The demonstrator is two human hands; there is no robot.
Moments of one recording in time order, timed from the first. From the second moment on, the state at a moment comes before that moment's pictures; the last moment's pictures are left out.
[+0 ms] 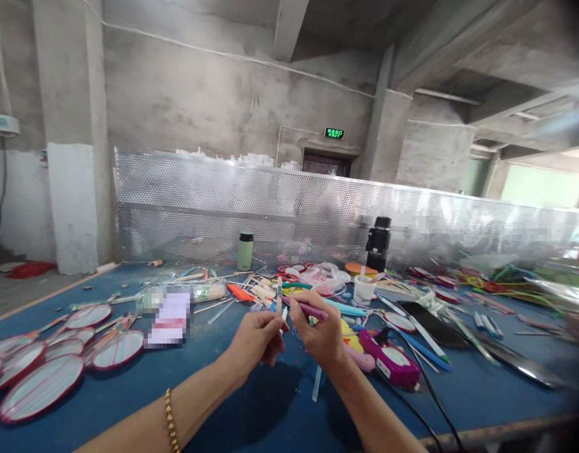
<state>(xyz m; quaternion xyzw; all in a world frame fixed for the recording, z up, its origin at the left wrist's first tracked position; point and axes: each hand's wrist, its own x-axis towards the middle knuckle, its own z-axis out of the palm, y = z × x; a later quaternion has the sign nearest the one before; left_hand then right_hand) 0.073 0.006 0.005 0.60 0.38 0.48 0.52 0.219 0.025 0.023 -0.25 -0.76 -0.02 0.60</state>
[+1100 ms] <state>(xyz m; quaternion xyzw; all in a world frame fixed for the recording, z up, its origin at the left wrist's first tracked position) 0.073 0.003 0.008 0.61 0.38 0.48 0.51 0.215 0.021 0.023 -0.26 -0.76 -0.01 0.59</state>
